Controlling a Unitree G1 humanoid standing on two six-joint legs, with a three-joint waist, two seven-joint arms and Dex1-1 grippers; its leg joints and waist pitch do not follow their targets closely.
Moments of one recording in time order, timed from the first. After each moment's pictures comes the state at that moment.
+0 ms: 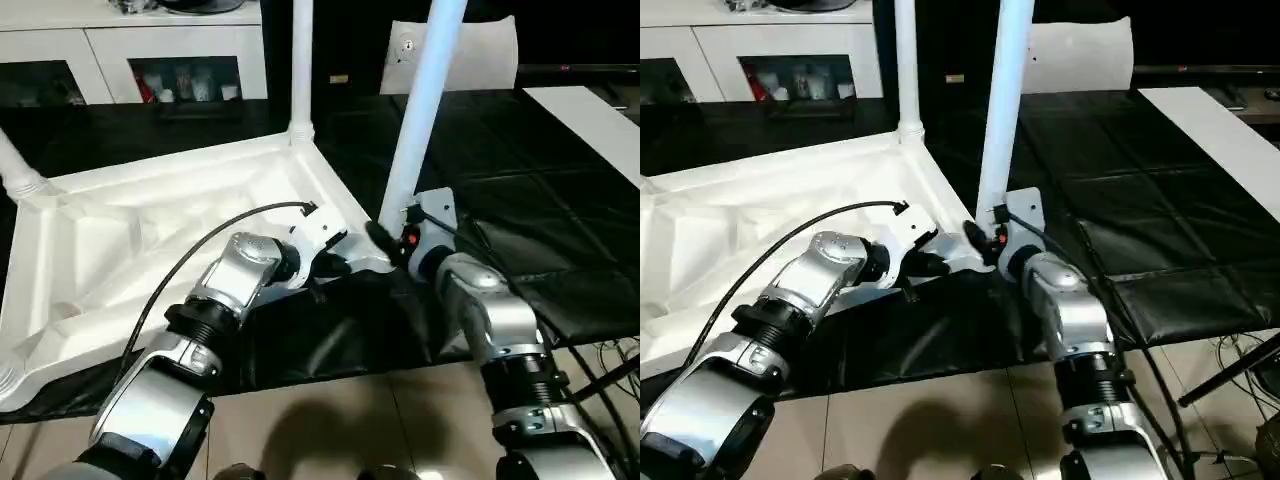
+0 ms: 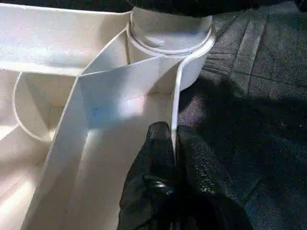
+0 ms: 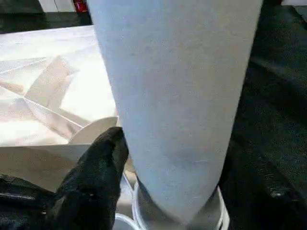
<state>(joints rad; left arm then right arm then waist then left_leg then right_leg) -0.77 0.13 -0.26 0.72 0.08 0.37 -0.83 -0.49 -0.09 -0.01 0.37 0.13 0.37 0.38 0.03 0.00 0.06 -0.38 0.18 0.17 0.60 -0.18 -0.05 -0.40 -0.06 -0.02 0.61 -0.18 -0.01</state>
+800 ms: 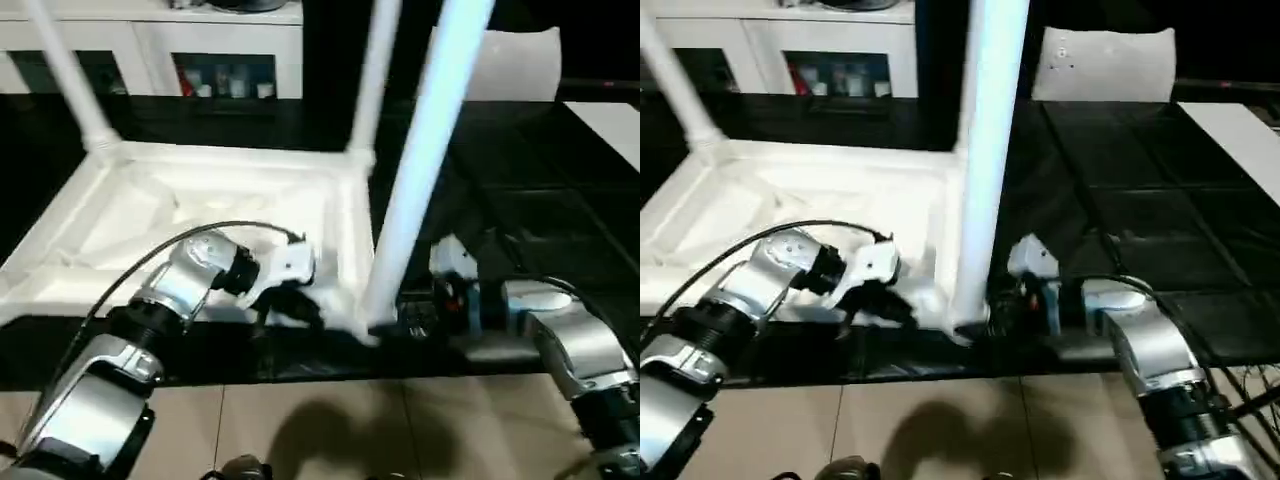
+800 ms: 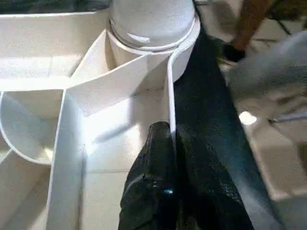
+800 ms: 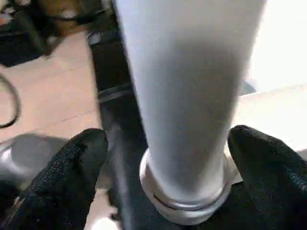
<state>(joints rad) -0.73 0.39 -0.42 0.67 0.05 -0.02 -1.47 -0.35 -0.52 0.20 0.18 0.28 0.32 1.27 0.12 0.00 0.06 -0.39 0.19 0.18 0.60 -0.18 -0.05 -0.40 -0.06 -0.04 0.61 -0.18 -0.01</state>
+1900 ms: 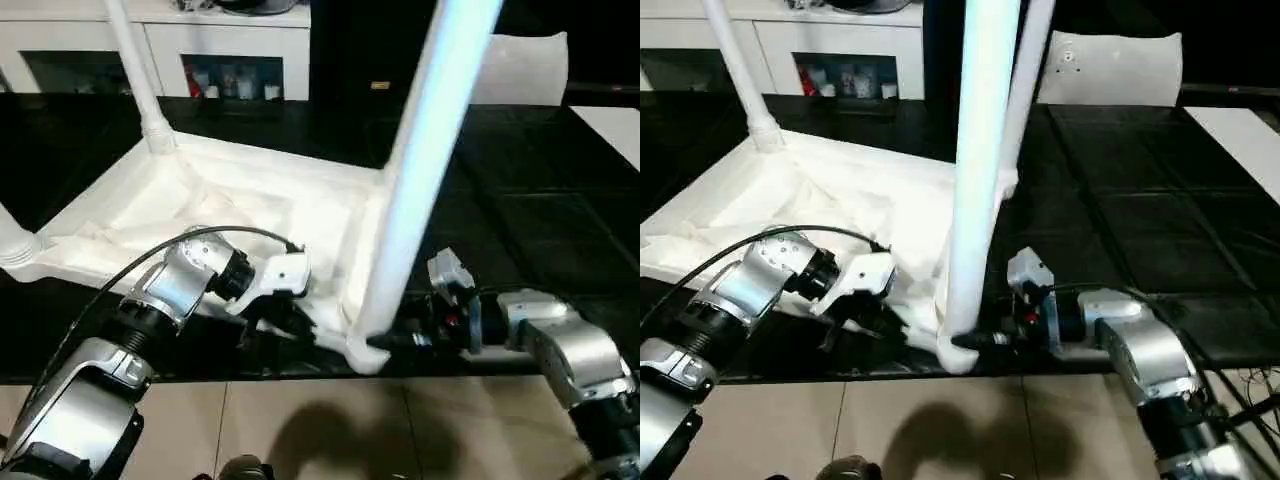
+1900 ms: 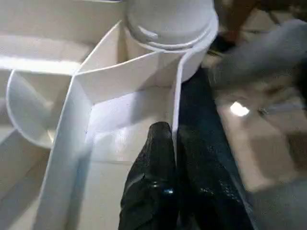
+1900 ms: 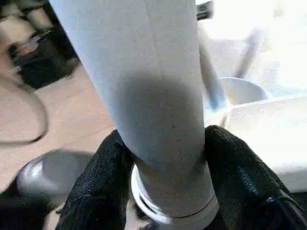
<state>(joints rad) -0.71 0.39 -0.41 0.62 0.08 0.07 -1.43 -0.30 -0.44 0.15 0.16 0.31 0.40 1.18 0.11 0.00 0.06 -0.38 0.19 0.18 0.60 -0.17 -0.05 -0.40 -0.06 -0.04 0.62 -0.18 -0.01</state>
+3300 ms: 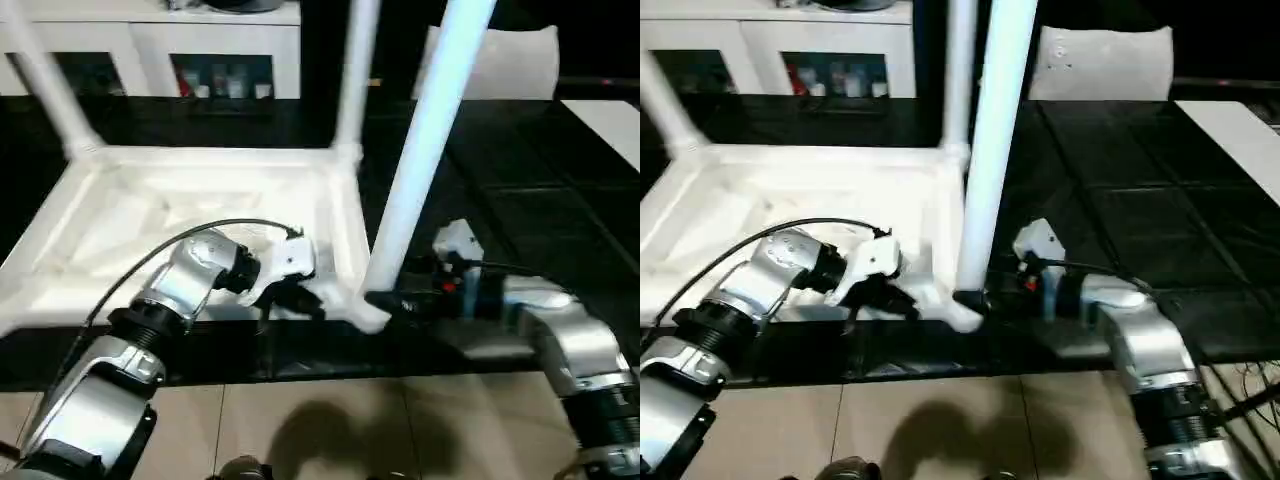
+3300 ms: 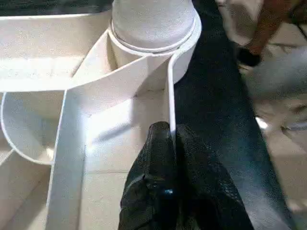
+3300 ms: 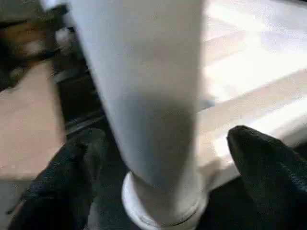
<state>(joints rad) -0.73 0.38 -0.40 0.67 0.07 0.01 -1.42 -0.35 -0.48 0.13 0.16 0.30 0.36 1.18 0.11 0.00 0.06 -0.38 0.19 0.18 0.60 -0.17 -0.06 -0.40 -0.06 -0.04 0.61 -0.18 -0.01</state>
